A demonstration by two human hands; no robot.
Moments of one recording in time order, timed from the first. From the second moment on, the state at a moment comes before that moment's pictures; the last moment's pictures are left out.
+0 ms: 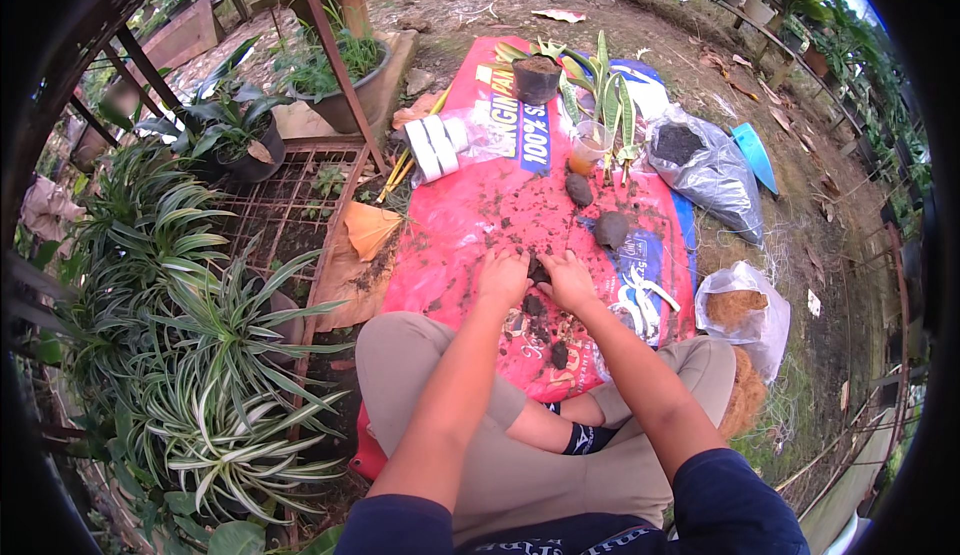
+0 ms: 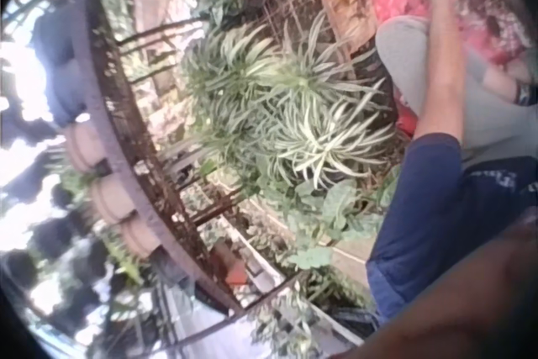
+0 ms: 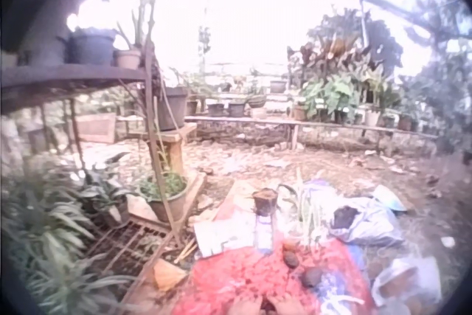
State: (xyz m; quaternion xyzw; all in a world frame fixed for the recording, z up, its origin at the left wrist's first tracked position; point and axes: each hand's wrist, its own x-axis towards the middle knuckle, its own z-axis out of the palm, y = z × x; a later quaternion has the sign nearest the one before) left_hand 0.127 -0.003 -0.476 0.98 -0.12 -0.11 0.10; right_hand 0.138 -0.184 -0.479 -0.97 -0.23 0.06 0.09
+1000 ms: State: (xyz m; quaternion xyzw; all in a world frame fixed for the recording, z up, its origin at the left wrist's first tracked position) left_hand 0.153 -0.013 -0.485 0.74 -0.02 -0.05 0.67; right_hand 0.124 -0.185 -0.464 -0.89 -0.11 0.00 0.44
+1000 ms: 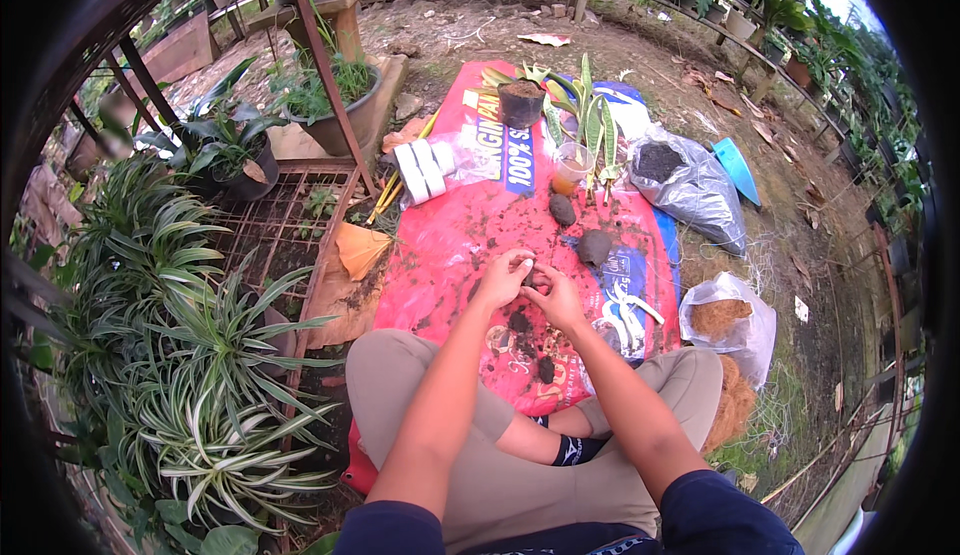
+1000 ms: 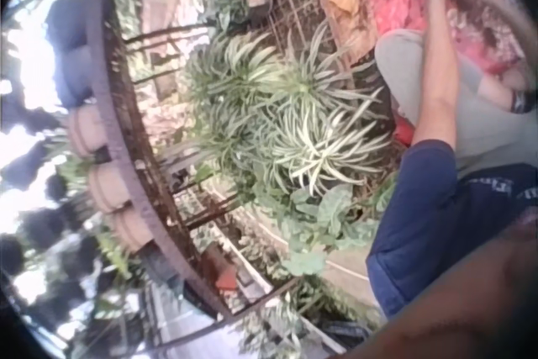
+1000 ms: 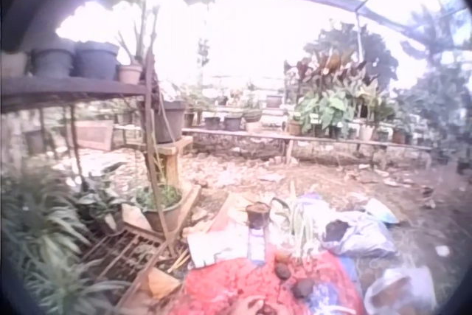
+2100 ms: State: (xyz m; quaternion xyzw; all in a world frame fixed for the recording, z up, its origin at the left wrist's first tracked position) left_hand 0.132 -0.015 -0.455 0.70 0.00 -0.14 0.70; right_hand 0.114 -0.239 -0.467 -0.70 0.01 0.13 0.70
